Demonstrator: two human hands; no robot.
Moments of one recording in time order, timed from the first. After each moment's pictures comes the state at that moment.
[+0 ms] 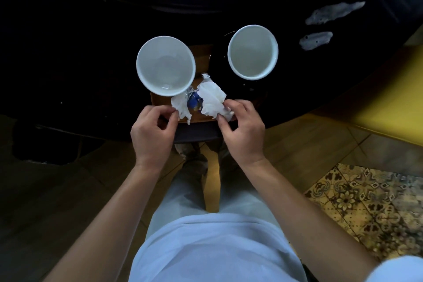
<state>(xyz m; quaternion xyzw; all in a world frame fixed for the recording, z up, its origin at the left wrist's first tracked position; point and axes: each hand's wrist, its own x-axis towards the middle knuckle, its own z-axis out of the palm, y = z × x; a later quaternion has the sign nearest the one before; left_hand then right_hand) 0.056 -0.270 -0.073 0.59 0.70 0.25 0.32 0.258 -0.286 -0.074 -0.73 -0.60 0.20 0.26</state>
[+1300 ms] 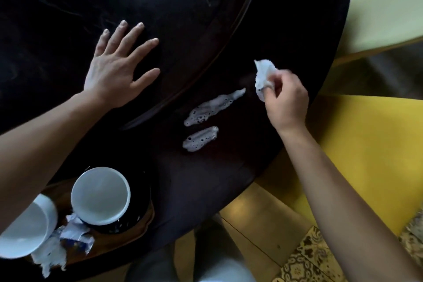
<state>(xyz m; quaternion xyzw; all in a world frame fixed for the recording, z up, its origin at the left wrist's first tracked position) 0.319 0.093 -0.078 0.88 0.46 0.03 0.09 0.657 -0.065 -0.085 -0.83 -0.48 0.13 0.25</state>
